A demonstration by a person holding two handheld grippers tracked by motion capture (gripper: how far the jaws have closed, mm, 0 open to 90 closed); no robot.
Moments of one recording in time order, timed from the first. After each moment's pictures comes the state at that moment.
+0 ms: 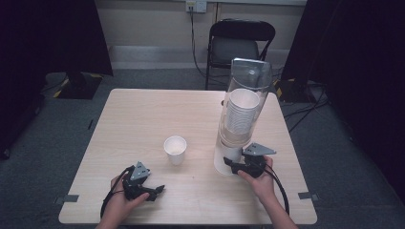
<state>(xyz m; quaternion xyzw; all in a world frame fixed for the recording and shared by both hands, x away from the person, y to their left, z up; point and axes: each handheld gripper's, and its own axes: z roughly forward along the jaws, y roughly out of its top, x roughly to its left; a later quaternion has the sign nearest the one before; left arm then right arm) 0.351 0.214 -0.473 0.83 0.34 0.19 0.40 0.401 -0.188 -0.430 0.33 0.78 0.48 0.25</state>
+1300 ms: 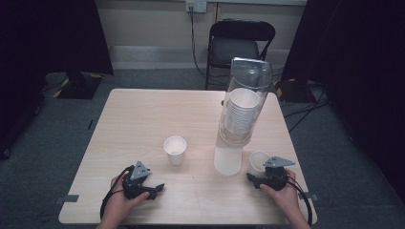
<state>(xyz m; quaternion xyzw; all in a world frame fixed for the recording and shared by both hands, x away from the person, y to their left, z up) 0.352 0.214 -0.472 0.83 0.34 0.19 0.40 0.377 -0.259 -0.460 0.39 0.80 0.38 0.24</state>
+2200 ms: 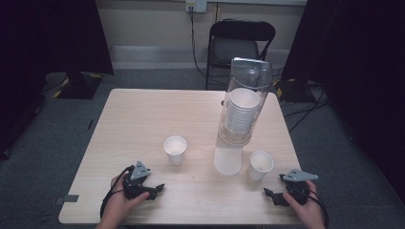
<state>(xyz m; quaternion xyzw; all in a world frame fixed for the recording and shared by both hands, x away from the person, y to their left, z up) 0.352 0.215 -0.472 0.83 0.34 0.19 0.40 0.335 -0.312 -0.464 0.39 0.81 0.37 0.23</state>
